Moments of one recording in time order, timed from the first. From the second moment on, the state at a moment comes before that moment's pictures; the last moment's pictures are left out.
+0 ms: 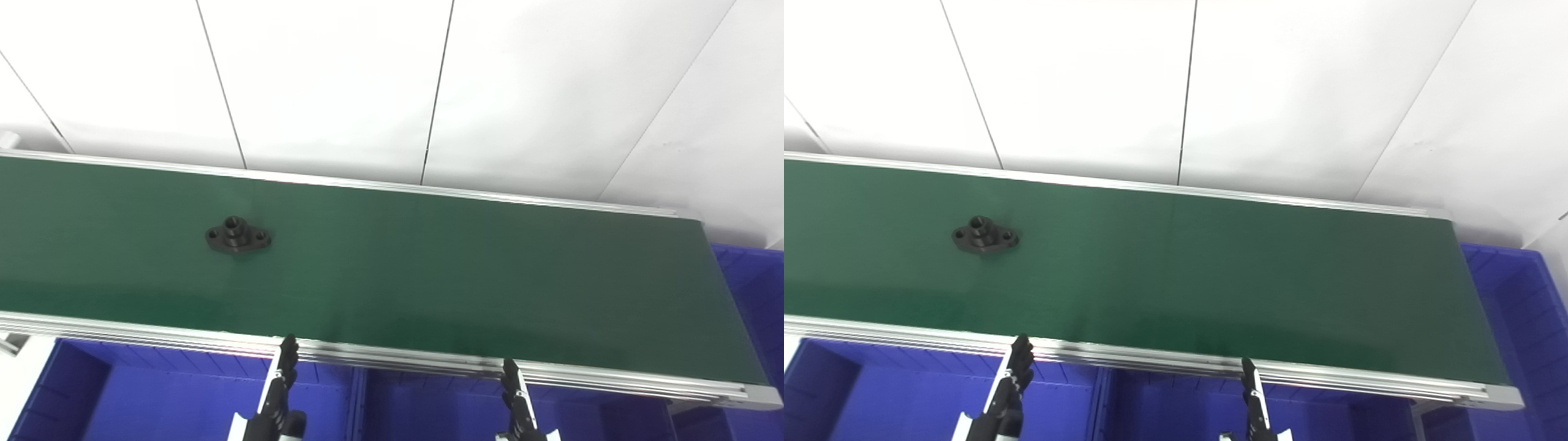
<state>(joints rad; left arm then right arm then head) 0.72 -0.05 -0.29 -0.27 0.20 -0.35 0.04 0.57 -0.07 0.32 -0.03 -0.19 -0.41 -0.24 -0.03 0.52</state>
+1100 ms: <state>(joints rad) 0.76 -0.06 -0.32 -0.27 0.23 -0.37 0.07 0.40 -0.09 0.30 -0.27 -0.31 -0.41 -0.19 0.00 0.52</state>
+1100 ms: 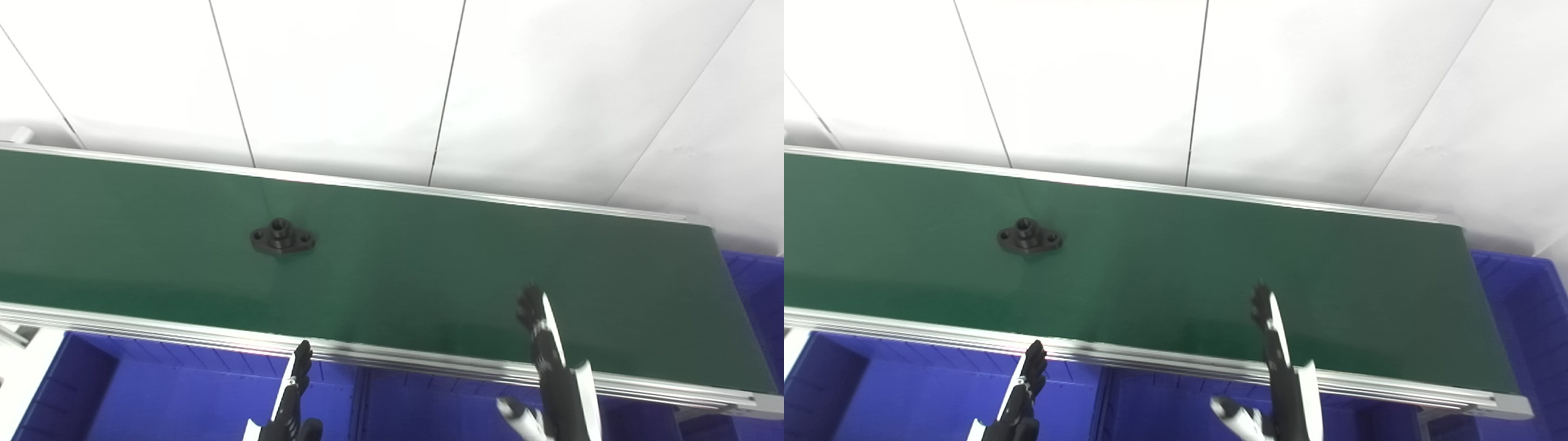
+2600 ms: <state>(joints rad) 0.76 -0.05 -0.35 -0.30 0.25 -0.34 0.06 -0.36 0.03 0.41 0.24 -0.97 0.16 -0.06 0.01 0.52</state>
